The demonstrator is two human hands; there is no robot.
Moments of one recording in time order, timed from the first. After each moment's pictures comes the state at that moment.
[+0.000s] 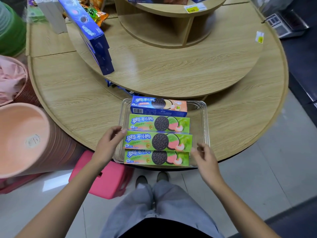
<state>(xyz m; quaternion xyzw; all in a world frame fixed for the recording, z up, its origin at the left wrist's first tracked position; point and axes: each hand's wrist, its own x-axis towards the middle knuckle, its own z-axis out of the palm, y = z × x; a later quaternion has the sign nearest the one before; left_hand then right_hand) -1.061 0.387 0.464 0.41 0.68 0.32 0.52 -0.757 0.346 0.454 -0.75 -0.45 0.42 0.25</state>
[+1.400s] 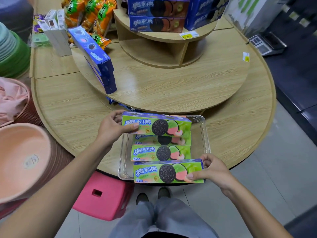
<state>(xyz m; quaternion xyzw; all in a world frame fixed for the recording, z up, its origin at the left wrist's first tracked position) -1.068 0.469 0.508 0.39 0.63 0.39 0.55 -0.757 0.360 0.514 -0.69 -0.37 0.58 0.22</state>
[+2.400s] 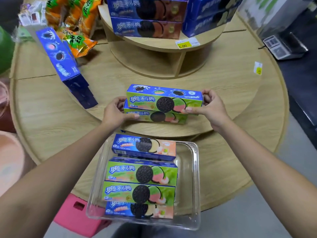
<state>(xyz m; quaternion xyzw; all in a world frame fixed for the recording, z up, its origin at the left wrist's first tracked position) -1.006 0.628 0.464 0.42 0.66 0.38 0.49 -0.709 0.639 0.528 -0.57 -0.48 0.53 0.41</state>
